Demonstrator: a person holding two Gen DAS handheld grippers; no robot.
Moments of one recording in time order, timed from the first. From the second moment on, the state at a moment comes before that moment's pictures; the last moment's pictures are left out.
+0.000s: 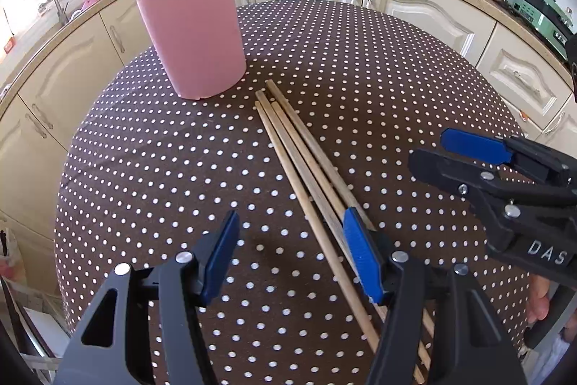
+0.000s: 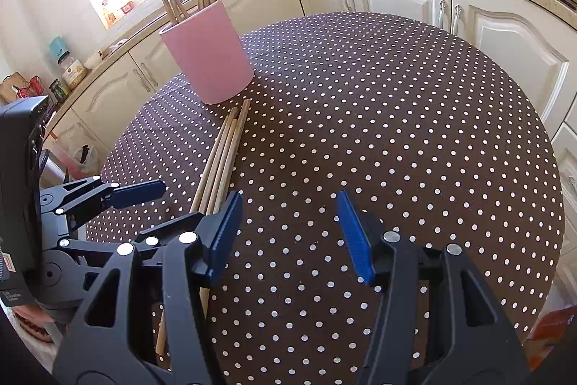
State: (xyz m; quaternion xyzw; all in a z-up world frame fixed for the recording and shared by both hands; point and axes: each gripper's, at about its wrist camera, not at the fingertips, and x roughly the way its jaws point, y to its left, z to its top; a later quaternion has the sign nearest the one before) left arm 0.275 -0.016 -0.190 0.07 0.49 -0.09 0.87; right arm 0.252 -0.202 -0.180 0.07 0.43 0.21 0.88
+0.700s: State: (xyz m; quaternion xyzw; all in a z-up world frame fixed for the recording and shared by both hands) left arm 0.285 0.040 -0.185 -0.01 0.50 -0.07 0.86; right arm 0.256 -0.194 -0.182 0.06 0.44 0.22 0.87
